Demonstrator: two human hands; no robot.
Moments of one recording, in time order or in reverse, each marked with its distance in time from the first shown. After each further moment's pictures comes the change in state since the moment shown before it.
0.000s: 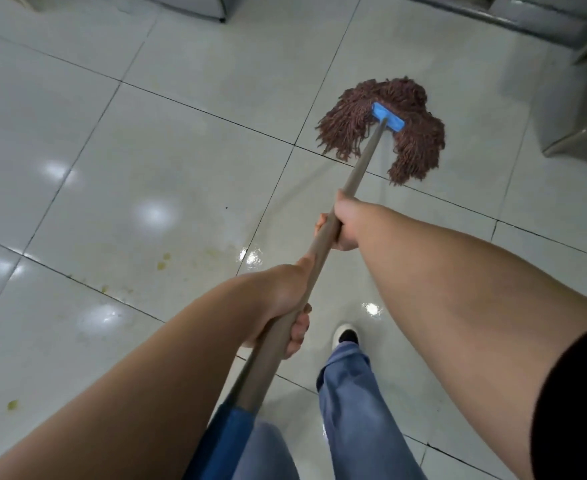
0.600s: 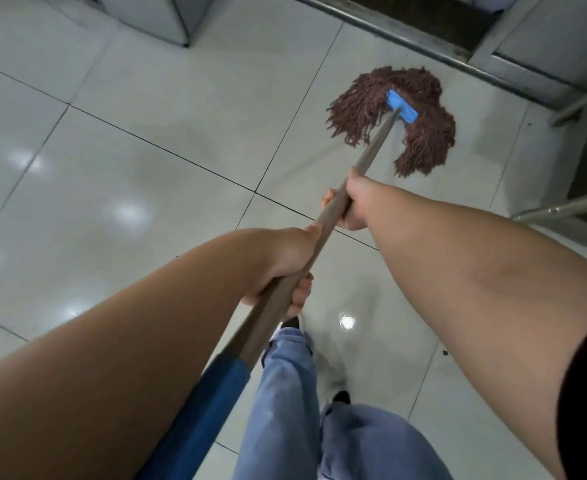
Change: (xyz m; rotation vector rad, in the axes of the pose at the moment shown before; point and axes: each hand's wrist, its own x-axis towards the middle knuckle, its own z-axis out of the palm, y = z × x) left_hand 0.013 0.287 0.027 0.078 -0.014 0.066; right_hand 0.051 -0.274 -0.049 0.012 0.057 -0.021
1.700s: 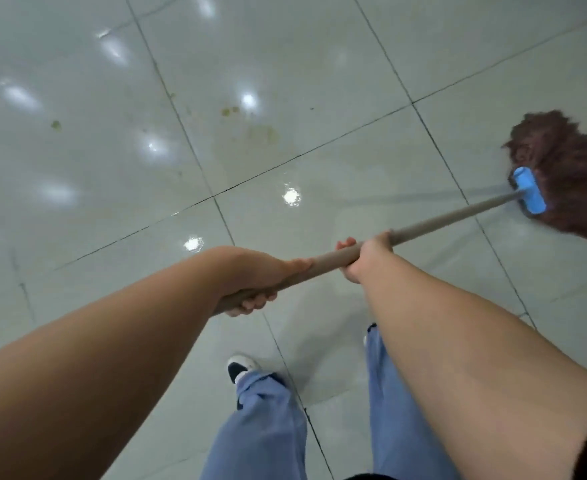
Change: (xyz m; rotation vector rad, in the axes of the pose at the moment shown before) left_hand 0.046 -0.439 0.127 -0.111 0.048 -0.123; right_hand -0.040 0.418 -0.068 -0.185 0.080 0.091
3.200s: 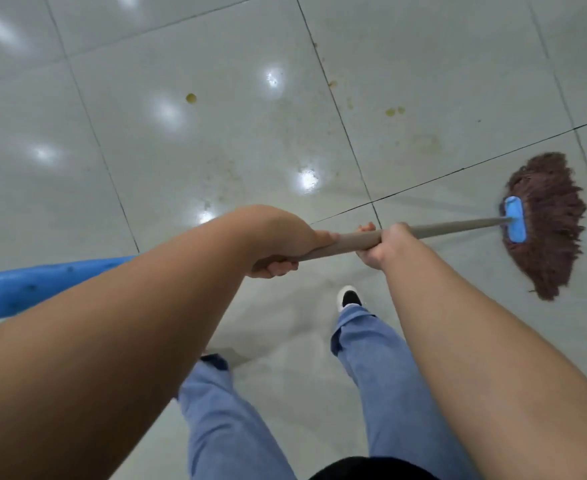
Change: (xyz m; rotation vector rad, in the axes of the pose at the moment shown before) left_hand 0.045 -0.475 -0.361 -0.029 0.064 0.150; right_hand -0.064 0.411 0.425 0.014 0.040 -0.063
